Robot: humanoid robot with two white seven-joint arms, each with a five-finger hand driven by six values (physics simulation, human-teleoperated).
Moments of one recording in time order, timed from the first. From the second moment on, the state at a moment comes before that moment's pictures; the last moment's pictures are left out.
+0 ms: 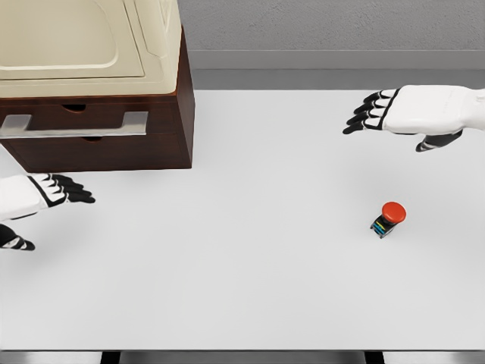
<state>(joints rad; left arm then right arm) 0.06 1.29 -0.18 -1.76 -0.10 -0.61 -0.39 -0.97 -1.06 0.87 -1.60 0.27 -0.61 0.61</state>
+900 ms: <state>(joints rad) -0.38 1.23 -0.39 -1.76 0.60 -0.27 -0.61 -0.97 -1.19 1.16 -1.67 0.29 -0.61 0.61</state>
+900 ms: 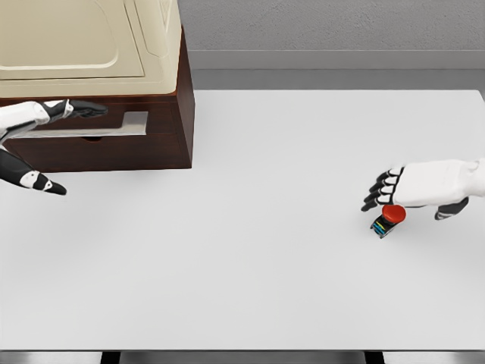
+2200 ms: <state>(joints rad) -0.39 1.21 -0.39 -1.68 0.33 -0.10 -0.61 -0.97 -1.13 1.17 -1.64 0.33 -0.61 0.61</state>
